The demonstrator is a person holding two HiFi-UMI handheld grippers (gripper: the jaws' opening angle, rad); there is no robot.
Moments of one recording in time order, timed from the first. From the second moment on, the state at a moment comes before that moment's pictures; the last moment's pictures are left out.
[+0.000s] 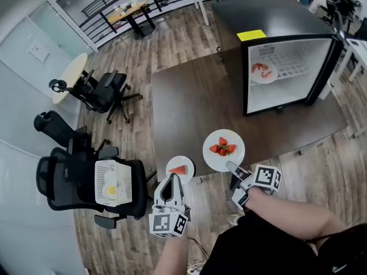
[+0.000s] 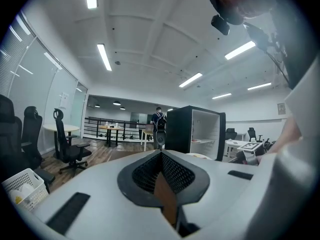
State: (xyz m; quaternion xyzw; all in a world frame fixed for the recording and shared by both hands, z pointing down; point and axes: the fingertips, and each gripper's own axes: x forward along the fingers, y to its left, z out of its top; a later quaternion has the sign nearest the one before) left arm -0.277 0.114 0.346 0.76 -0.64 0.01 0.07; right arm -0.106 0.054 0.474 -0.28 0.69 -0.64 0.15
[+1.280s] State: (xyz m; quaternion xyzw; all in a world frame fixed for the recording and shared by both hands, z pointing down) left arm -0.112 -0.081 0.281 0.84 -0.54 -0.02 0.03; right arm 0.102 -0.113 0.388 -0.37 0.65 -0.60 0.28
